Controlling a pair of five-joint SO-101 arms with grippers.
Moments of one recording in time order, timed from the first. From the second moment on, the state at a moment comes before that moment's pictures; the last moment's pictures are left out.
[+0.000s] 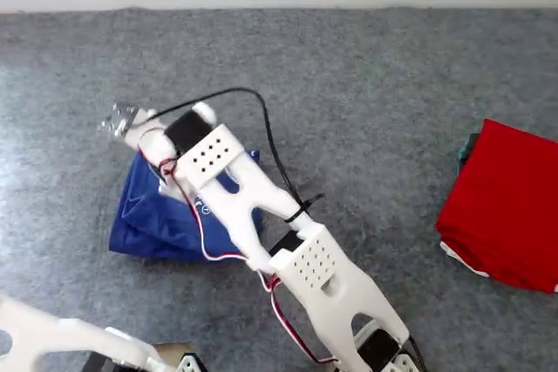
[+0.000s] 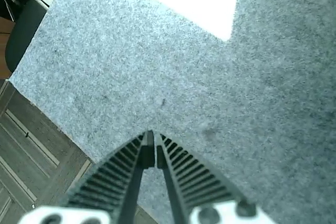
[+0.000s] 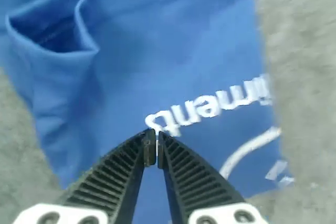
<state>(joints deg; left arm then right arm) -72.8 -37.2 21.3 85.8 -32.3 -50.5 54.2 -65.5 100.1 22.5</state>
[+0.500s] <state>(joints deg) -72.8 -37.2 19.7 92.4 -32.3 -60.7 56.5 -79.3 100.6 21.3</state>
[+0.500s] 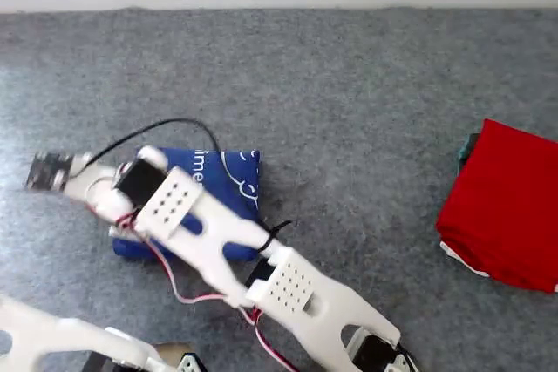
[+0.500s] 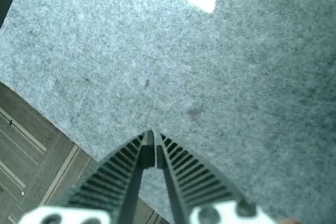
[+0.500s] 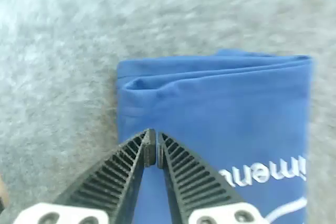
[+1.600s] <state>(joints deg) -72.8 -37.6 18.2 92.9 -28.5 -46.9 48.5 -39.2 91.6 -32.4</state>
